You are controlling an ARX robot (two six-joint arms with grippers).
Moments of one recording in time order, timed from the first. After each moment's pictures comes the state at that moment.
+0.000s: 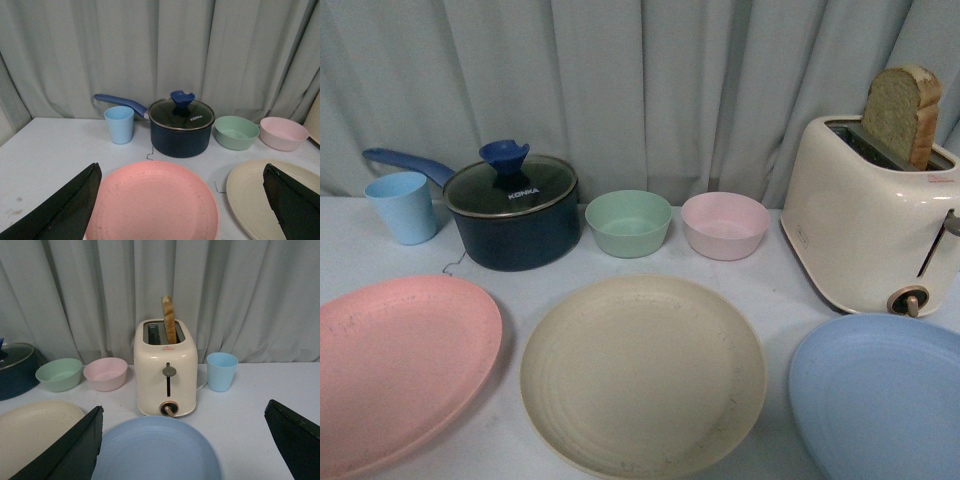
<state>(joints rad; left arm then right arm) 0.00 0.01 0.01 0.00 0.00 -0.01 0.00 0.00 0.01 0.00 0.00 0.00</state>
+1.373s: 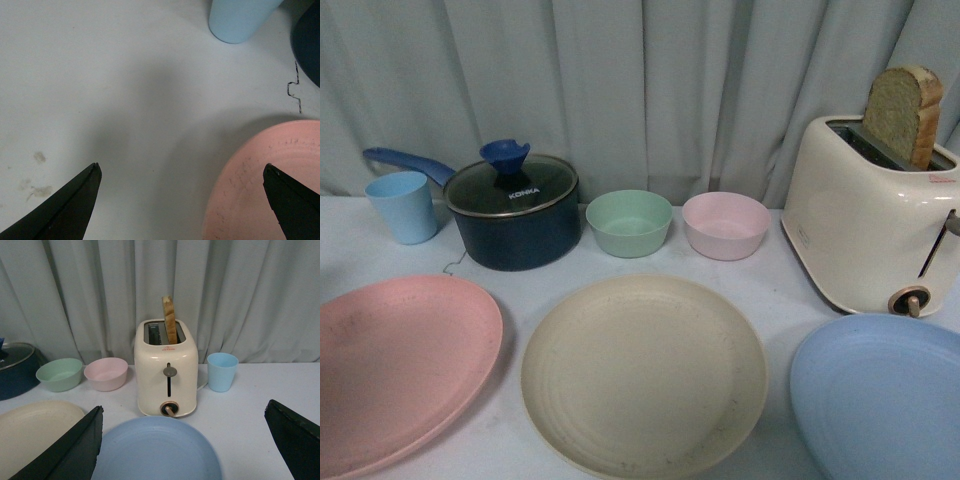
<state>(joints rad) 0.45 1.91 0.82 0.40 0.26 0.12 0.00 0.00 0.01 0.00 0.00 0.00</state>
